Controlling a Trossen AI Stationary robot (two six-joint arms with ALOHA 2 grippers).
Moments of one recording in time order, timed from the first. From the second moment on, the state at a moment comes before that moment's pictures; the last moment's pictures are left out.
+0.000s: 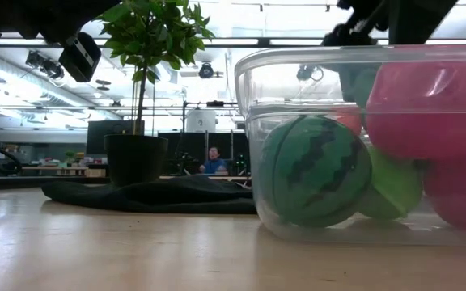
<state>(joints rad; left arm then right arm) -0.63 1.26 0.25 1.09 -0.55 -0.41 0.44 1.77 1.33 -0.73 -0.08 0.39</state>
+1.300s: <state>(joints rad) -0.63 1.26 0.25 1.09 -0.55 -0.38 0.38 0.84 0.82 -0.20 0.51 0.72</state>
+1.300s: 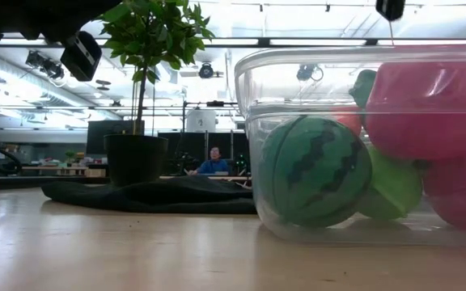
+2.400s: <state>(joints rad) -0.41 1.26 0.25 1.11 -0.58 -0.49 -0.02 0.42 0.11 0.49 -0.01 0.71</state>
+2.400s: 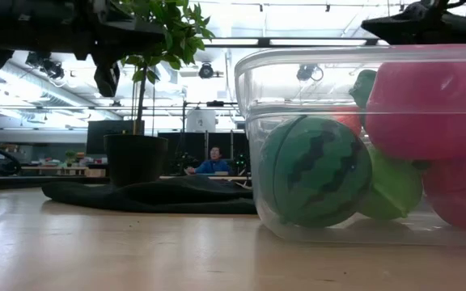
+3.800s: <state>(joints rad) -0.15 1.26 0.25 1.11 -0.36 -0.59 -0.30 0.17 0.11 0.37 -0.26 0.39</state>
